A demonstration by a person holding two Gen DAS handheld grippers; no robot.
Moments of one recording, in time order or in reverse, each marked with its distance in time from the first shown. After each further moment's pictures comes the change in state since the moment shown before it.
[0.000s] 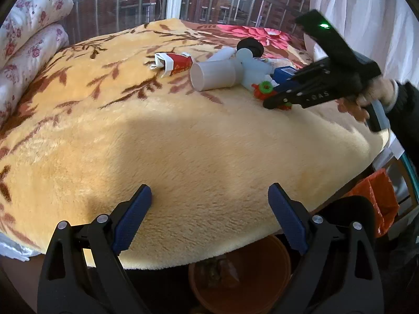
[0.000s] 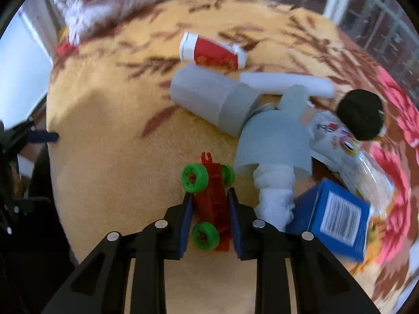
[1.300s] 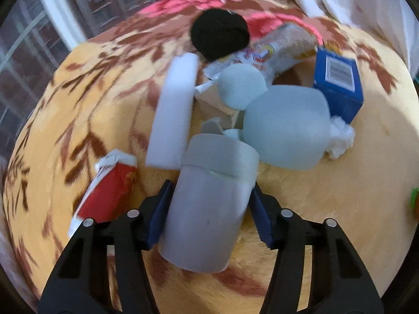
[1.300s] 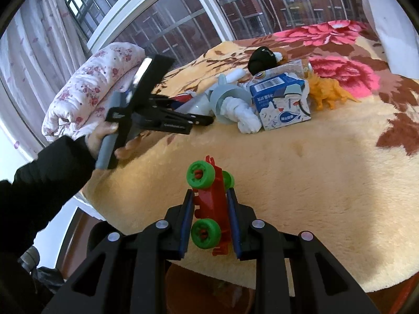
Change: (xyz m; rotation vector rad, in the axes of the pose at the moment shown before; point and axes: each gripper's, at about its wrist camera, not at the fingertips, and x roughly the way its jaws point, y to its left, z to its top) left arm 0.162 -0.032 0.162 0.493 0.211 -0.004; right arm -0.063 0.028 -0.150 0.621 -0.458 0.065
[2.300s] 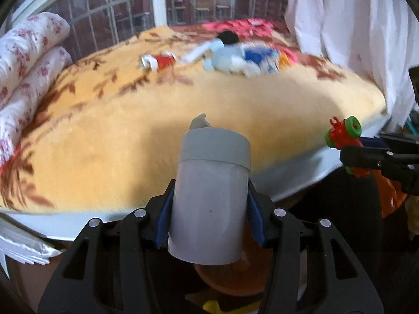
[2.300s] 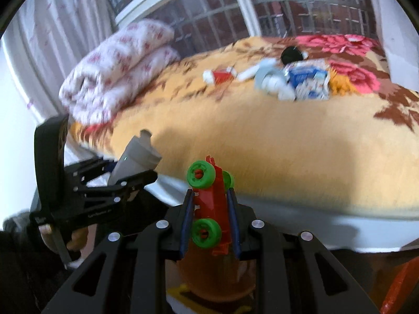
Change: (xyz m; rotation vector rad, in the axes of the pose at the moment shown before) left arm -0.146 -0.131 -0.211 -0.368 -0.174 0.105; right arm -0.050 0.079 -0.080 -0.138 0.068 -0.007
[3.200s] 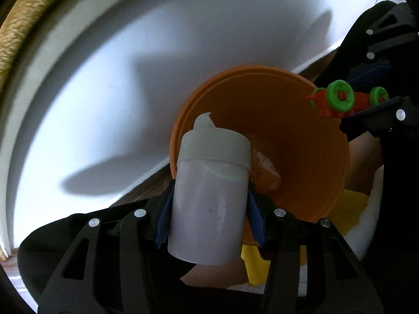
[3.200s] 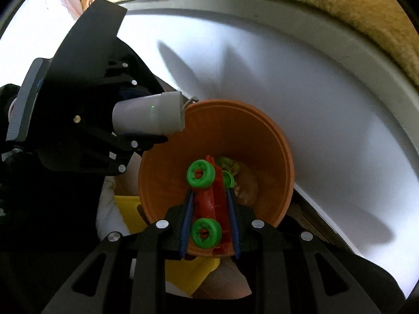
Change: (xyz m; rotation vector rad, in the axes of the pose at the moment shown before) left arm 0.143 -0.024 -0.102 0.329 0.468 0.007; right arm 0.155 -0.009 -0.093 -0.350 0.515 0.047
